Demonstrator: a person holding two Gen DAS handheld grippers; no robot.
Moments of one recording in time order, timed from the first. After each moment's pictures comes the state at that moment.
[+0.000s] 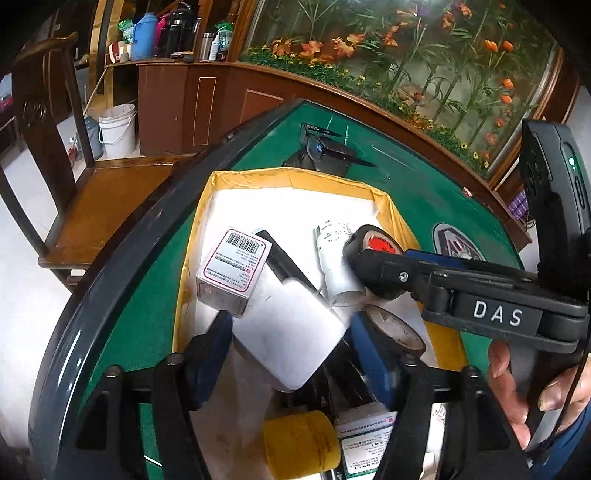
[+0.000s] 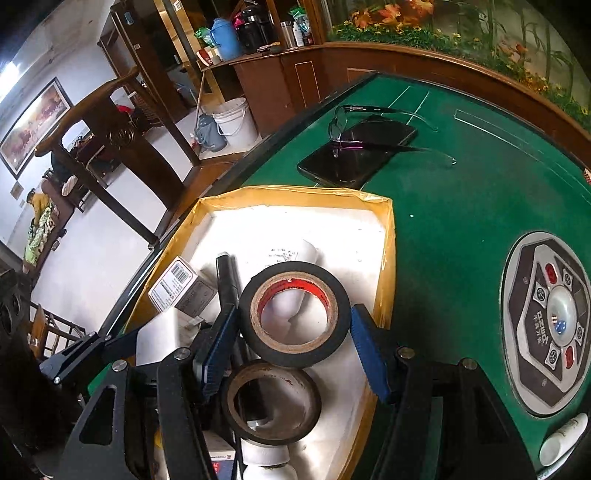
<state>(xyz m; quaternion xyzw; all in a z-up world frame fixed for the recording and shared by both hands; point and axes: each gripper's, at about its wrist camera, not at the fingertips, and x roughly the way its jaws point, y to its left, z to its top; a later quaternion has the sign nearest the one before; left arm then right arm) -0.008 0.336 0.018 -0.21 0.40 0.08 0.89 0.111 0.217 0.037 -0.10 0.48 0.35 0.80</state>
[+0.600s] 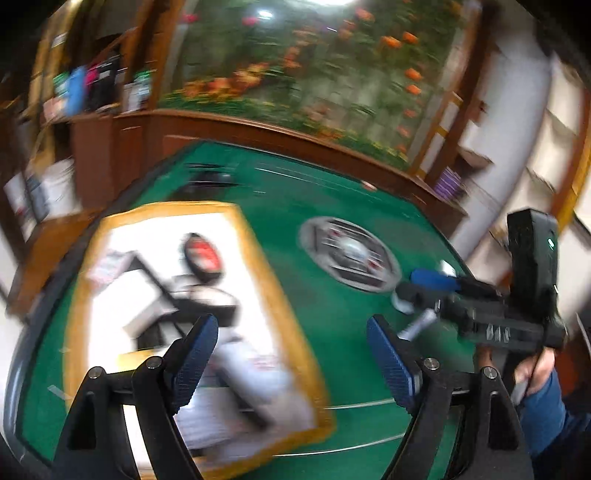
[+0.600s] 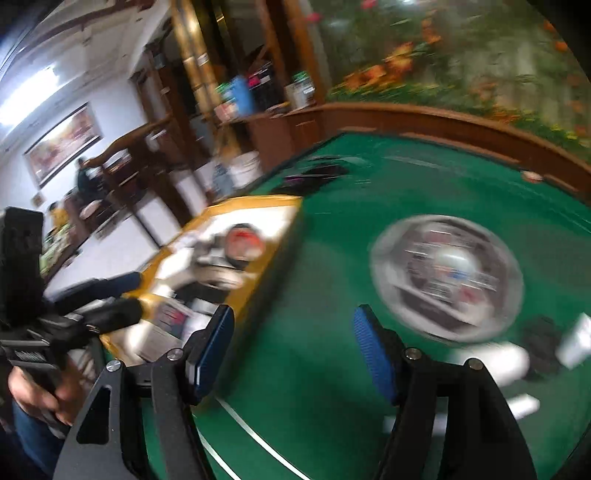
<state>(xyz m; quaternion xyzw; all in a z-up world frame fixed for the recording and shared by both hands) -0.050 0.200 0.075 -0.13 0.34 -0.06 0.93 0.045 0.014 0.076 -0.05 0.36 0.37 0.85</state>
